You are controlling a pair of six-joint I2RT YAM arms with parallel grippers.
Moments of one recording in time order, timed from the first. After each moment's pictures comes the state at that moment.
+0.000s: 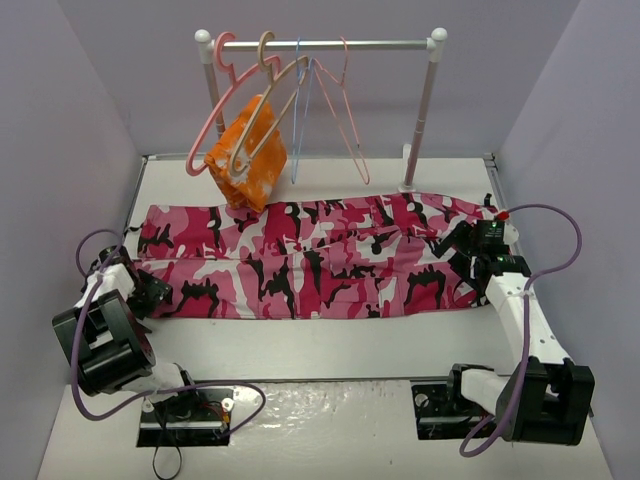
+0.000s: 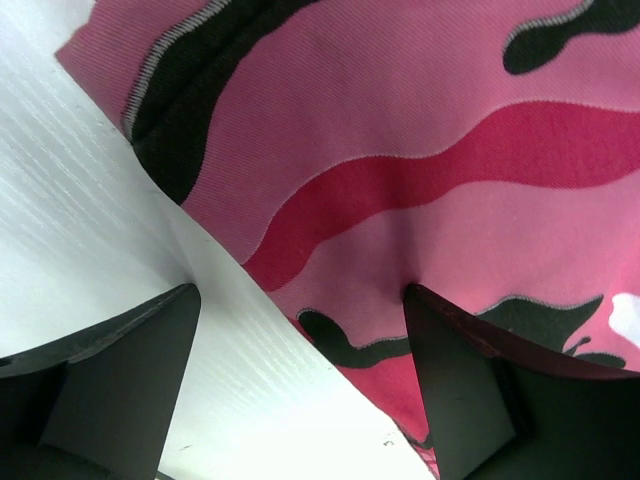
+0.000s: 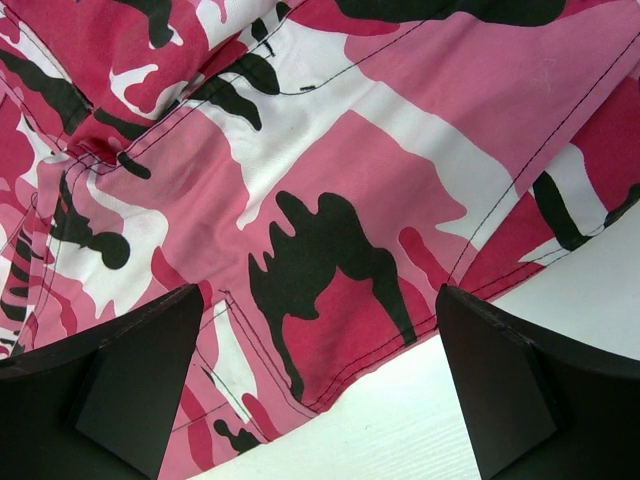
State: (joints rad) left arm 0.51 1.45 0.77 -0.67 -0.06 -0.61; right arm -0.09 1.12 0.76 -0.54 0.07 0.66
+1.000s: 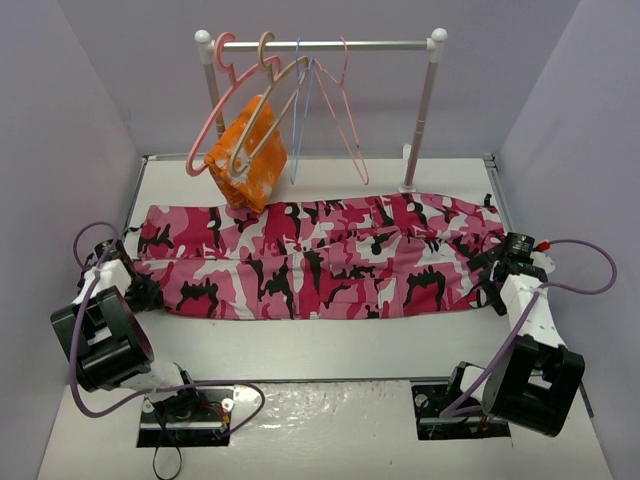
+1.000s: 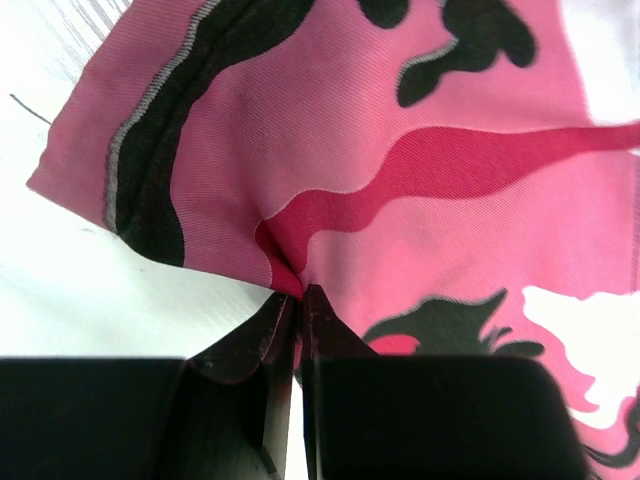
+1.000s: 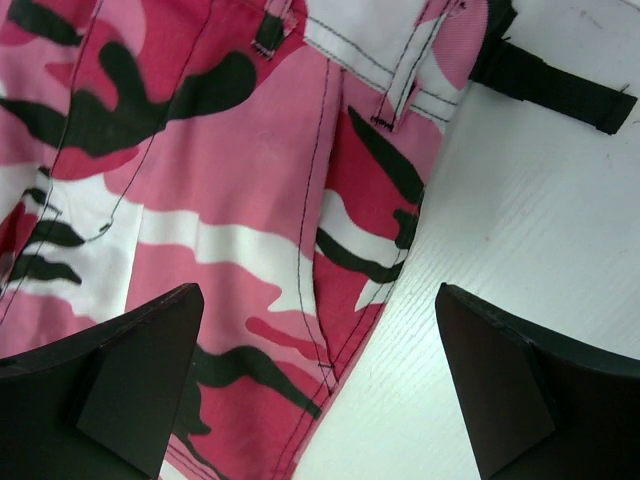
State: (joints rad) left arm 0.51 1.47 0.83 -0.64 0.02 -0.61; right arm -0.36 1.19 0.68 -0.53 0.17 0.76
